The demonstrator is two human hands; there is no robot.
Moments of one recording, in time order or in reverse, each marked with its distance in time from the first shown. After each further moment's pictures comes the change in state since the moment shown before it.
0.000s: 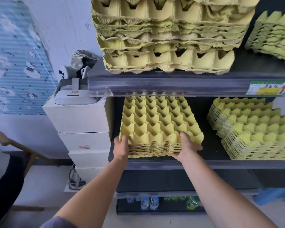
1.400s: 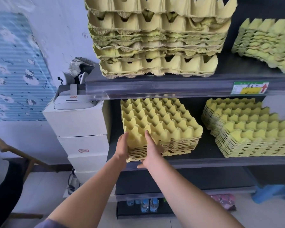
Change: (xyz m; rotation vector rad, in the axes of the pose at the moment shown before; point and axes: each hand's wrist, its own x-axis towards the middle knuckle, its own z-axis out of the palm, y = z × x) left_hand -0.020 0.013 0.003 0.048 -0.197 -0.015; right_hand -0.067 0.061 0.041 -0.034 -0.266 0.139
